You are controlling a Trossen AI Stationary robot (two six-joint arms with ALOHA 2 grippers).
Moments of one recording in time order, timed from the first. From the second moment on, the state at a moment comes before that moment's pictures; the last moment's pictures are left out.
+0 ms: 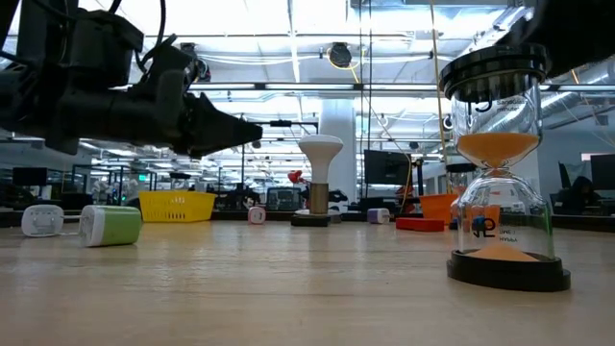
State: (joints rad) left arm -0.13 1.82 0.29 1.53 -0.29 -0.01; right arm 0.68 1.32 0.70 -0.16 0.69 0.46
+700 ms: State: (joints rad) left arm -0.15 1.44 0.35 1.09 -0.30 -0.01; right arm 0.30 1.23 0.57 0.46 0.50 -0.15
